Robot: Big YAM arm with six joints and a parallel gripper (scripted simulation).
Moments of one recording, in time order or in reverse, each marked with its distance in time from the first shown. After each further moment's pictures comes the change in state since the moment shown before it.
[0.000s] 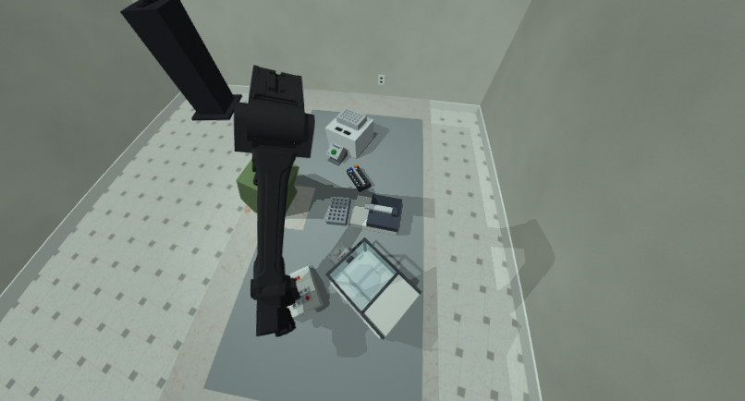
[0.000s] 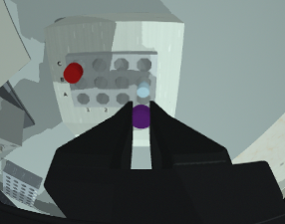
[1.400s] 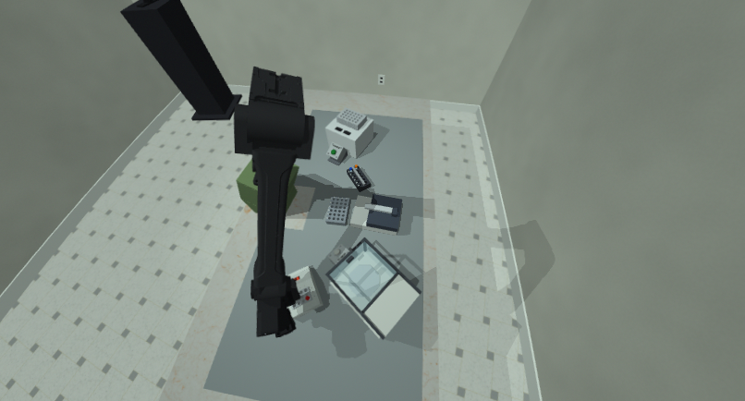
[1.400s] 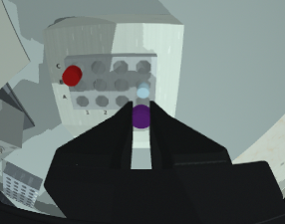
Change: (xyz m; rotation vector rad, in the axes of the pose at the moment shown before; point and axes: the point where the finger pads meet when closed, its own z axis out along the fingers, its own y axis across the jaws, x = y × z) arm -0.001 0.000 0.002 0.000 0.000 0.003
